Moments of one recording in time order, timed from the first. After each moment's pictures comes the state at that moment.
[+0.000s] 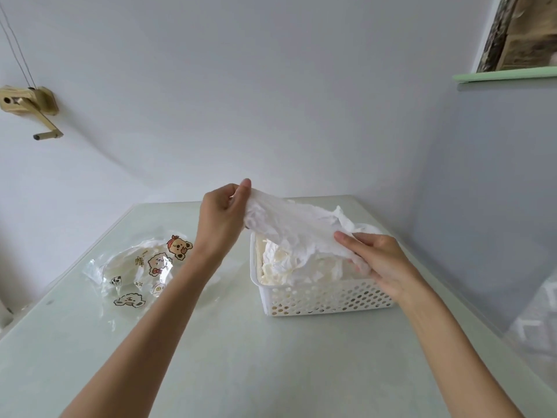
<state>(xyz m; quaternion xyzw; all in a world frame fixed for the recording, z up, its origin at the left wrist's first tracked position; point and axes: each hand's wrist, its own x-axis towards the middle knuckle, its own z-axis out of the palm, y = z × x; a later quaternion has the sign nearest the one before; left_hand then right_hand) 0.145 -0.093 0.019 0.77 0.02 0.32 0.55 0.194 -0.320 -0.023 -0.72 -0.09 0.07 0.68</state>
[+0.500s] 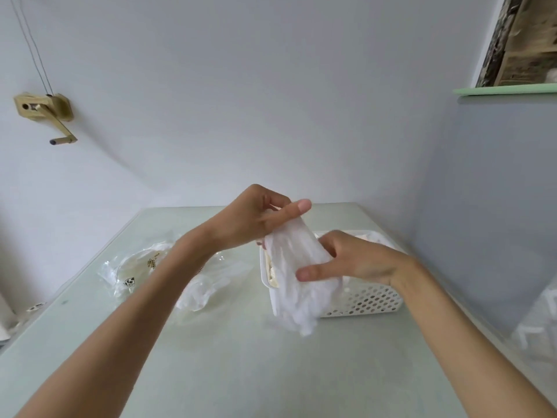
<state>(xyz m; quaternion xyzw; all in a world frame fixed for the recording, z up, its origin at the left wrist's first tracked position) 0.117 -0.092 0.058 0.85 -0.19 0.09 0.48 0.169 -0.282 0.024 -0.80 -0.36 0.23 0.42</state>
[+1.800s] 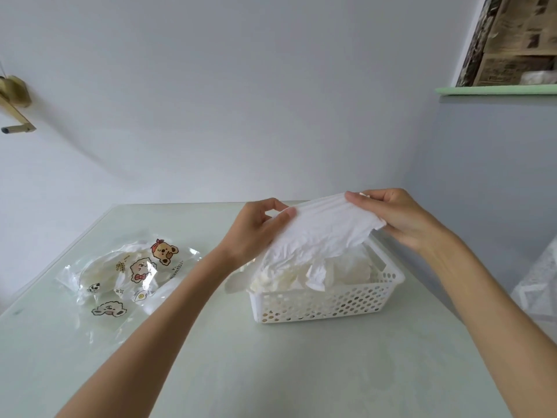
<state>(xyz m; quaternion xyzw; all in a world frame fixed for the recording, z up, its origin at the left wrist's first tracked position) 0.171 -0.108 0.004 0.81 -0.13 0.15 0.55 0.225 -0.339 0.043 -0.77 -0.15 0.02 0.62</state>
